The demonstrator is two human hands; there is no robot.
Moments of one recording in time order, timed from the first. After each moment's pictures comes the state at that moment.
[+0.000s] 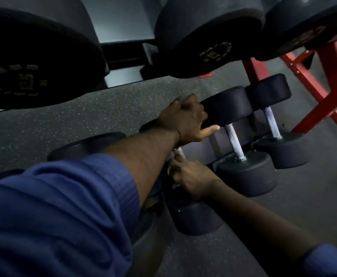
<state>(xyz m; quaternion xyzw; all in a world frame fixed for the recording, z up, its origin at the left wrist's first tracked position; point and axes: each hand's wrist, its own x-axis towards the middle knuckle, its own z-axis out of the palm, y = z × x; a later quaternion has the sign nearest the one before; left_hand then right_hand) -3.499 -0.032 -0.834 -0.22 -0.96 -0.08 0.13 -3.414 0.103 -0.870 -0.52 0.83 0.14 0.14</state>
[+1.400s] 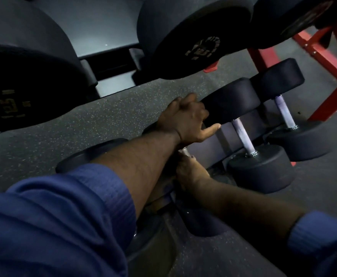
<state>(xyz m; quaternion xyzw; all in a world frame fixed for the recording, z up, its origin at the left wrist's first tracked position) -3.498 -0.030 -0.834 -0.22 -0.96 -0.11 0.13 -3.409 0.067 -0.905 -0.42 0.76 0.44 0.21</state>
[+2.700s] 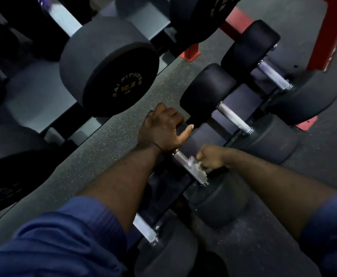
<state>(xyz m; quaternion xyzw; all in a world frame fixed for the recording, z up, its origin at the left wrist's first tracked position) -3.499 -0.025 -0.828 -0.24 -0.96 -0.07 0.14 -3.462 0.161 -0.898 -0.06 0.86 -0.31 0.41</state>
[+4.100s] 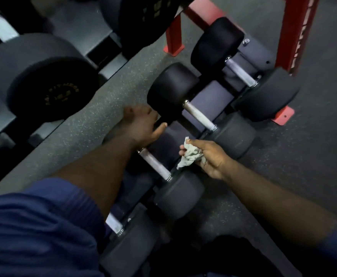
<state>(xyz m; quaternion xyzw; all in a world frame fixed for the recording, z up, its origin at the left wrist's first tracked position) -3.505 0.038 -0.810 -0.22 -0.97 0.10 -0.03 -3.415 0.258 -0.867 0.26 0.44 -0.81 0.29</state>
